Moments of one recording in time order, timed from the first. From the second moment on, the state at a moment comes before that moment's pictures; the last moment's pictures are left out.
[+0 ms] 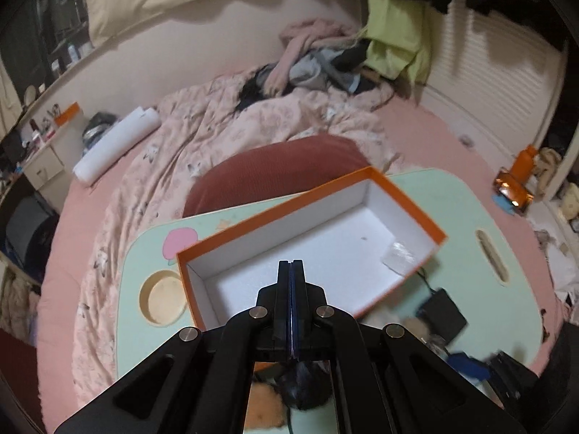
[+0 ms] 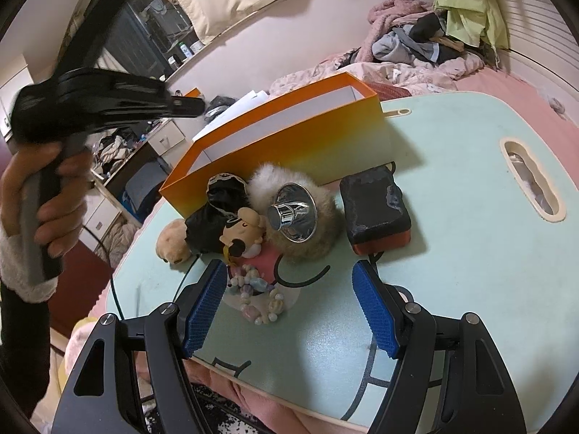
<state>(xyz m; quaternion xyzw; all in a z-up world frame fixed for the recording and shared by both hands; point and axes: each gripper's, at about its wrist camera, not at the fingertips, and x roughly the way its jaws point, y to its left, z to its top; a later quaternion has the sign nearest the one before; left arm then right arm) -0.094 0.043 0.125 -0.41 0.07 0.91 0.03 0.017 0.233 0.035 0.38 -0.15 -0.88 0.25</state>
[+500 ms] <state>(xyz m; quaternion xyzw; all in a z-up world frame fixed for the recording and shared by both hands) -0.020 0.046 0.071 -0.38 0.10 0.92 0.05 0.019 0.231 0.037 0.38 -0.14 -0.88 0.25</state>
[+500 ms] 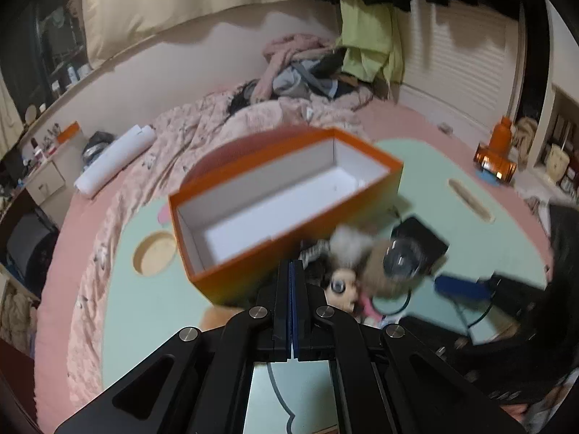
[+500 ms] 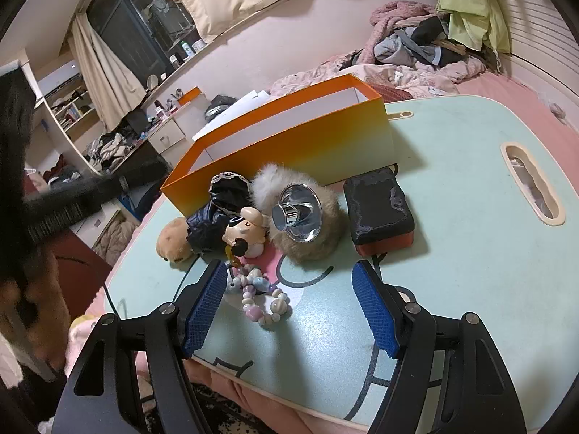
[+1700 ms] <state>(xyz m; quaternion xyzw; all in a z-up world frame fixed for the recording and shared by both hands) 0.027 -0.023 0.010 -0.33 0.01 0.94 0.09 0.013 0.227 0.090 0.33 -0.08 -0.91 0.24</state>
